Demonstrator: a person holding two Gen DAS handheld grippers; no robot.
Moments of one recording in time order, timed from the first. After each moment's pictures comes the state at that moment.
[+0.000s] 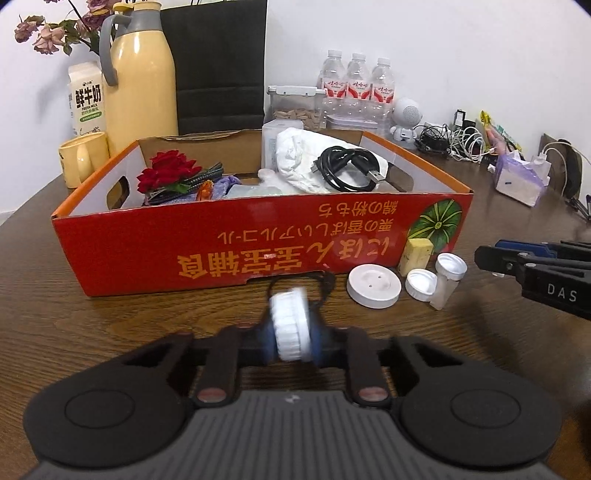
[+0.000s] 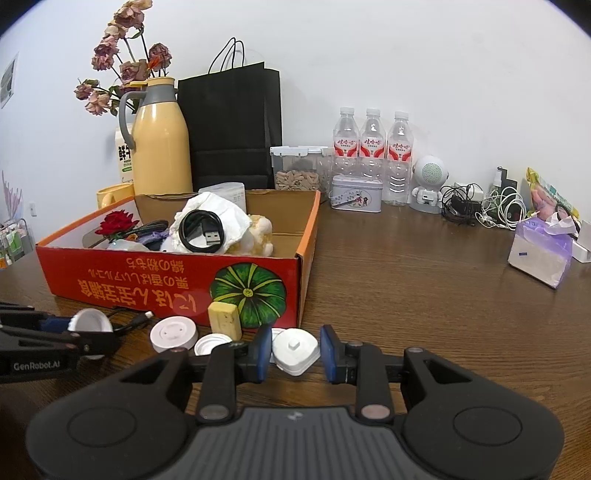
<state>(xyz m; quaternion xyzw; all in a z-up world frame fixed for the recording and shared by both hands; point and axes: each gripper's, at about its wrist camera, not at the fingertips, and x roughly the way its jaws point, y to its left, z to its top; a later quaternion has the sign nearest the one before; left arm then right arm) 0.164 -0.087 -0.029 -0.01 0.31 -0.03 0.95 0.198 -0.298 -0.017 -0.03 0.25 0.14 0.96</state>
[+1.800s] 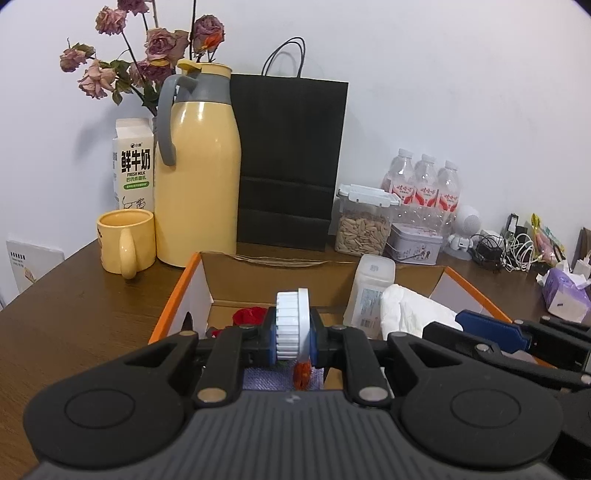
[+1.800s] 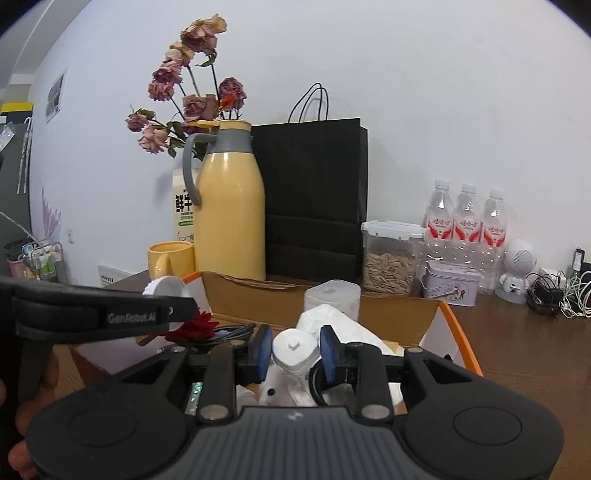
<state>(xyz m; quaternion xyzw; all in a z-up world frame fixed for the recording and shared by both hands) 0.238 -0.012 0.029 -0.06 0.20 0.03 0.98 0.259 -0.169 0.026 -0.04 0.16 0.21 0.96</state>
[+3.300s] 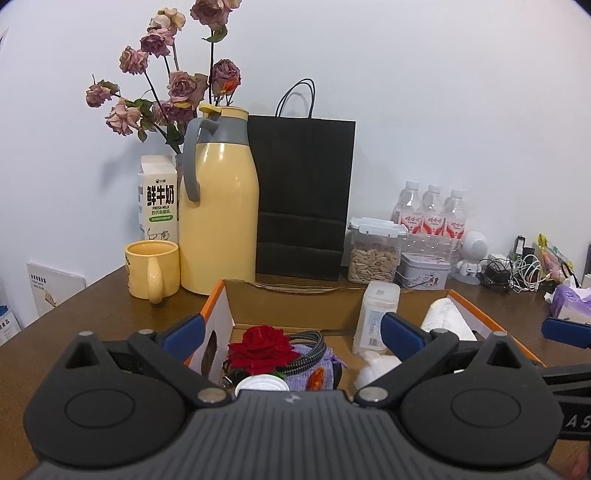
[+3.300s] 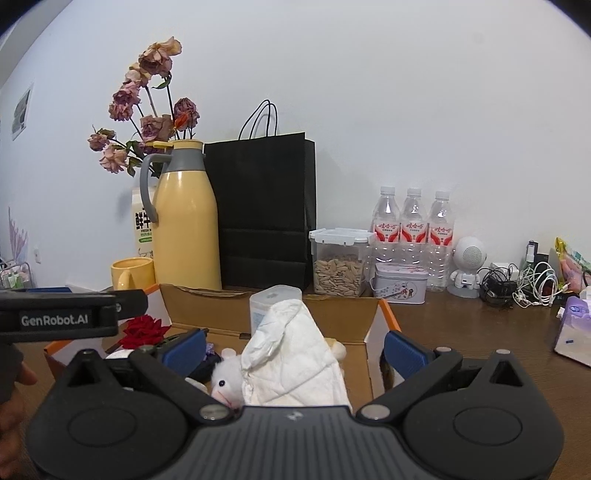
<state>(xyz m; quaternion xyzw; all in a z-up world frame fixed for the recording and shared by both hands) 0.203 -0.019 0.037 -0.04 0.14 0.06 0.99 0.237 -0.208 0.030 -0.02 0.14 0.15 0.98</state>
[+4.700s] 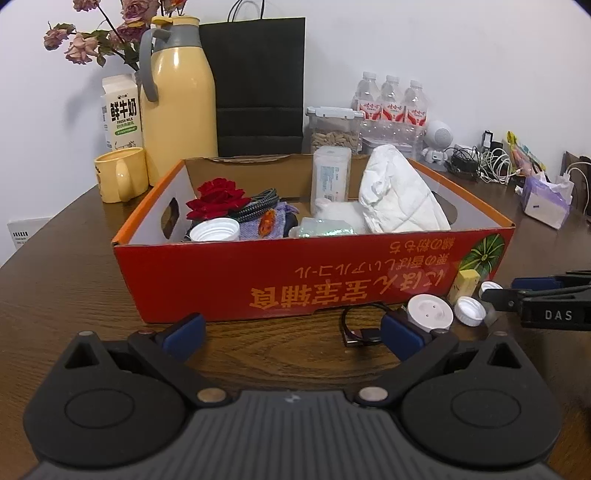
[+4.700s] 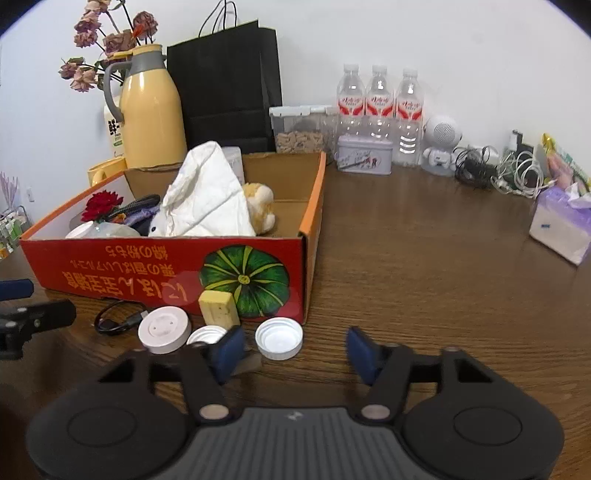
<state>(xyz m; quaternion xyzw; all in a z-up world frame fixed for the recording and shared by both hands) 0.166 -0.053 -0.016 -0.01 0.29 0.01 0.96 0.236 -0.286 -0.028 -0.01 0.32 0.15 0.94</state>
